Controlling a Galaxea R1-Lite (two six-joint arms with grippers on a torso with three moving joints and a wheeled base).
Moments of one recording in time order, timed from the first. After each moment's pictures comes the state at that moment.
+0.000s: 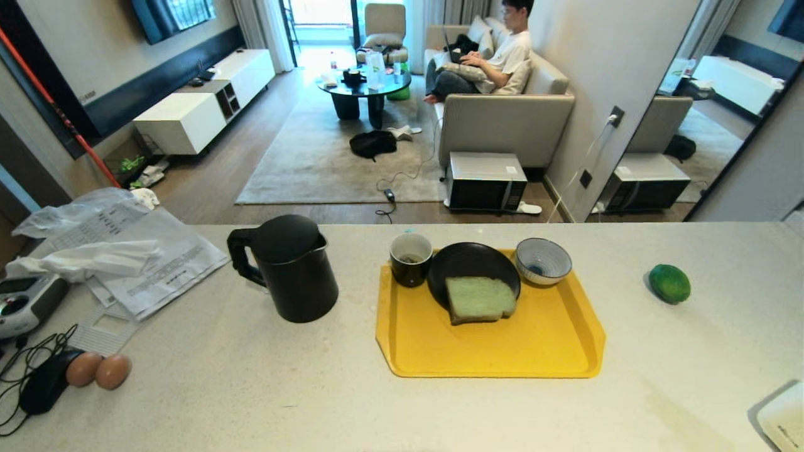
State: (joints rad) left arm 0.00 0.00 0.00 0.00 0.00 0.01; right arm 0.00 0.00 0.00 0.00 0.00 0.00
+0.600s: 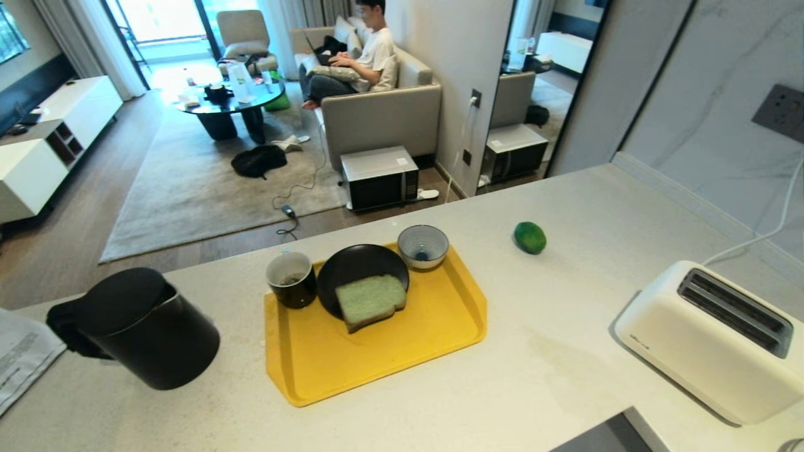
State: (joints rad) left arm 0.00 0.00 0.00 0.00 0.00 0.01; right arm 0.00 0.00 0.00 0.00 0.00 0.00
